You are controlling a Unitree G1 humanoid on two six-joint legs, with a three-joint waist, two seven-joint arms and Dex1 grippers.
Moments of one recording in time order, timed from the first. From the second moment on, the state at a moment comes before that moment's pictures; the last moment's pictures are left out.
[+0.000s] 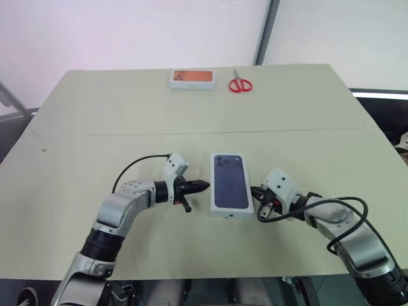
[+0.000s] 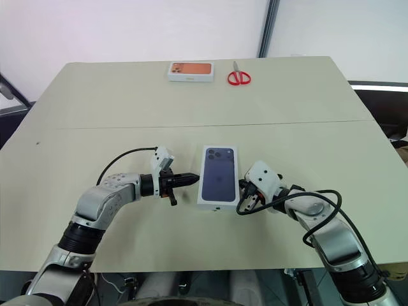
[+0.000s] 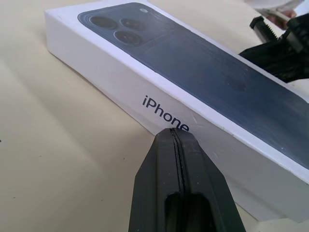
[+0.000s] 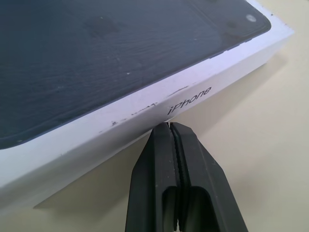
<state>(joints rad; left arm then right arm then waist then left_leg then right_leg) -0.39 0.36 -0.14 -0.05 -0.47 0.73 -0.84 -0.08 -0.68 0.11 -0.44 0.21 0.62 0.64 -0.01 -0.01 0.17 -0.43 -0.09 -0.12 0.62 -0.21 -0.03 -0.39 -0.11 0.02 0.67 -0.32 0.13</state>
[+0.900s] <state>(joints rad) -0.46 0.33 -0.10 0.02 -0.47 0.67 -0.78 -0.17 -0.63 0.07 -0.36 0.16 0.58 0.59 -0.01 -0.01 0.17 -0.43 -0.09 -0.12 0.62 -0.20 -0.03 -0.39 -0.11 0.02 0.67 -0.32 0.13</state>
